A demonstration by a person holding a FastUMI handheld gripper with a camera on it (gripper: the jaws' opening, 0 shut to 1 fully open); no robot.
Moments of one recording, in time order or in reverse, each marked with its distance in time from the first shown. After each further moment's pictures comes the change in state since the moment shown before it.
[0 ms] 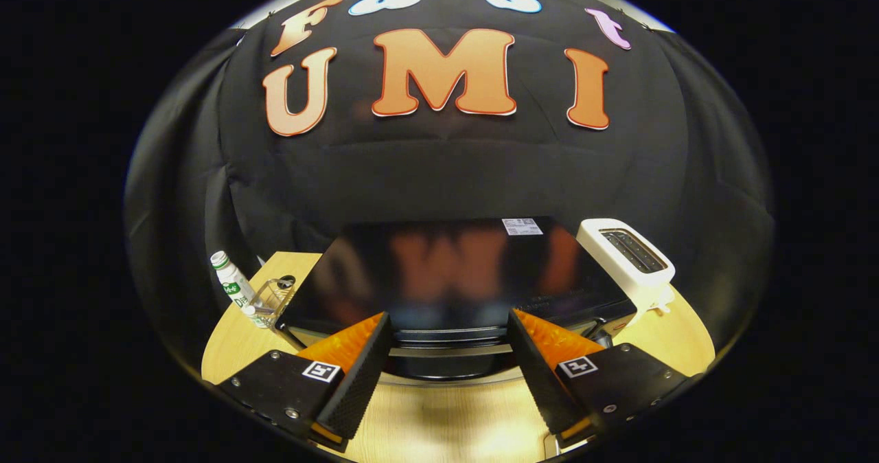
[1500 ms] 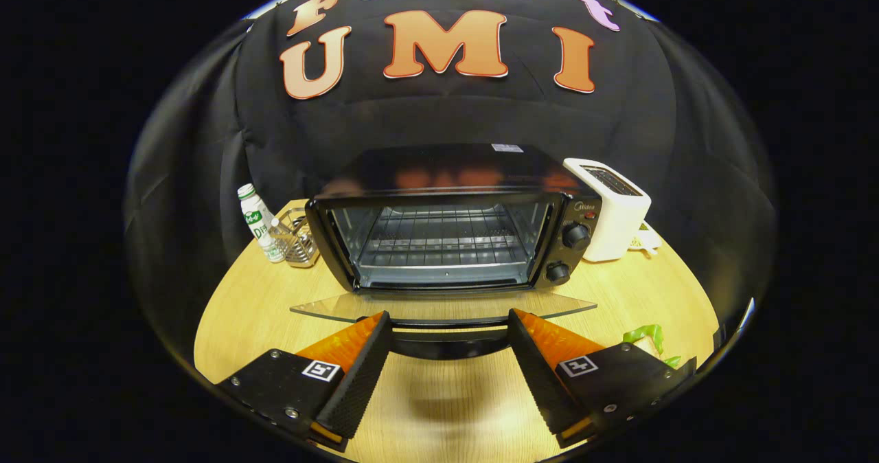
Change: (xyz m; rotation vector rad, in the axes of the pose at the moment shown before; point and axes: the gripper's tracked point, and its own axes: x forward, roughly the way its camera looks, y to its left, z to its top) arm -0.082 -0.003 -0.099 -0.019 0.143 0.000
